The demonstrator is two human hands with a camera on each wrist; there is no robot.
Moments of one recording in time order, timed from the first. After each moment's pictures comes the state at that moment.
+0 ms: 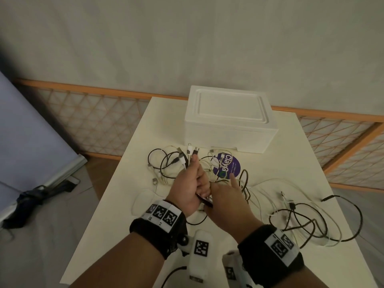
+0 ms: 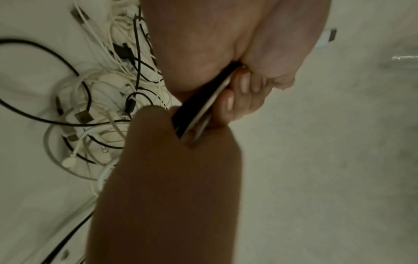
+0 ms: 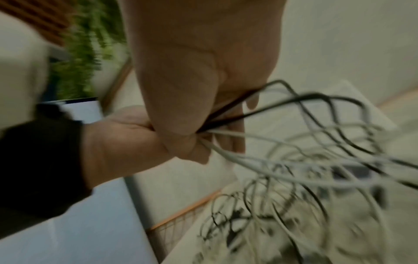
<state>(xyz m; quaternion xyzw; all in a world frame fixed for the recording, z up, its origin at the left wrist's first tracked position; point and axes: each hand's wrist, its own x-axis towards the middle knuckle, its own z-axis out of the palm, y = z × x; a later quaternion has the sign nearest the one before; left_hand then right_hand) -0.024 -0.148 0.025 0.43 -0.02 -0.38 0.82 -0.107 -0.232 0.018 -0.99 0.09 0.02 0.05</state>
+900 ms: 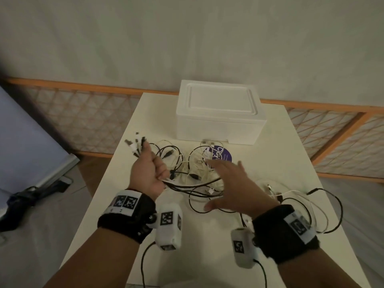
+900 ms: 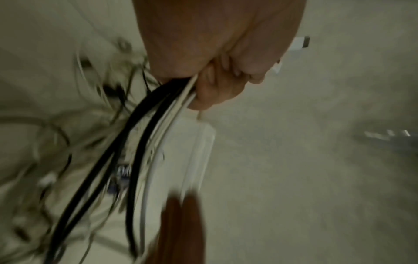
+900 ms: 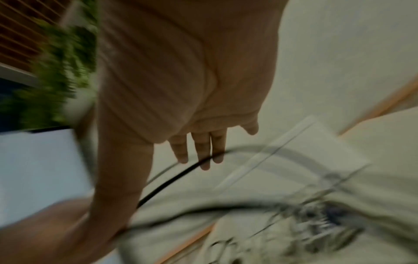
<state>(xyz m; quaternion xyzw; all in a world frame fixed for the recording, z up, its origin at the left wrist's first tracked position) 0.008 -0.103 0.033 0.42 0.14 -0.26 0.86 -0.132 -0.273 0.045 -0.97 0.07 0.05 0.21</state>
